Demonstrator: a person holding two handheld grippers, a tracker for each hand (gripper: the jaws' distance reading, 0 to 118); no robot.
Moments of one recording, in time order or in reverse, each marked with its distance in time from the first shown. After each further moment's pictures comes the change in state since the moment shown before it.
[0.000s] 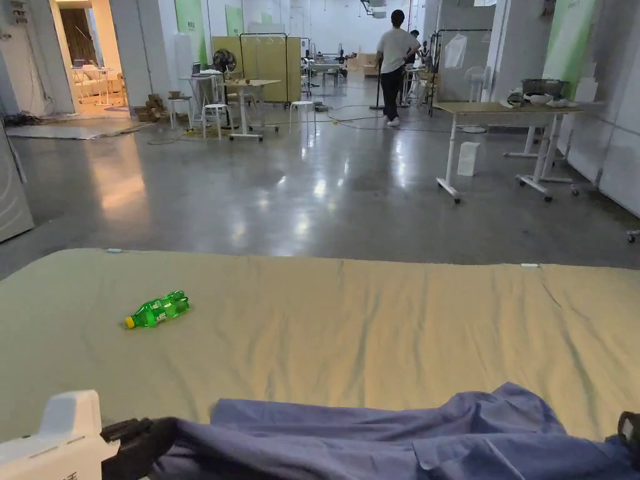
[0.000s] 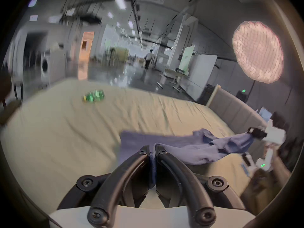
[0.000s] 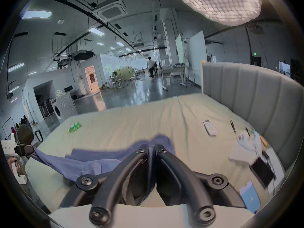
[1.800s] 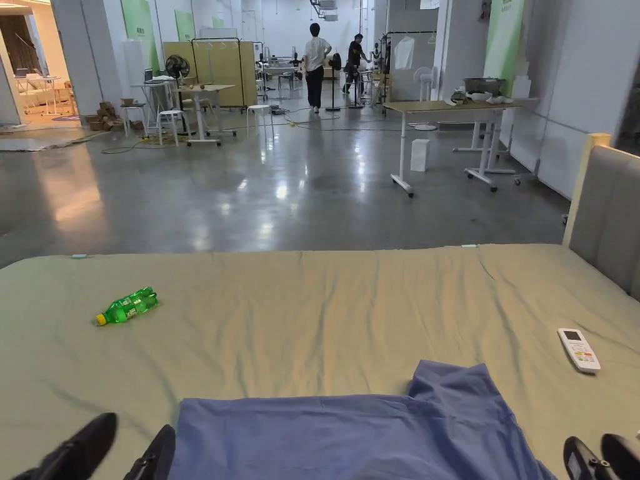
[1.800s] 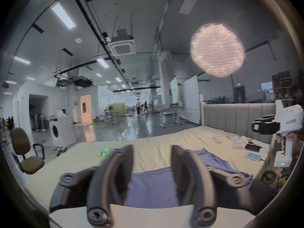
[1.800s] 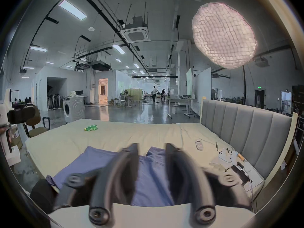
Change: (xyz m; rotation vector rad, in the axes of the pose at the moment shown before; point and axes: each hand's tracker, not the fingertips) left arm 0.189 -0.084 0.177 0.517 0.108 -0.499; right arm -0.079 -0.051 0.222 0.327 0.052 0.230
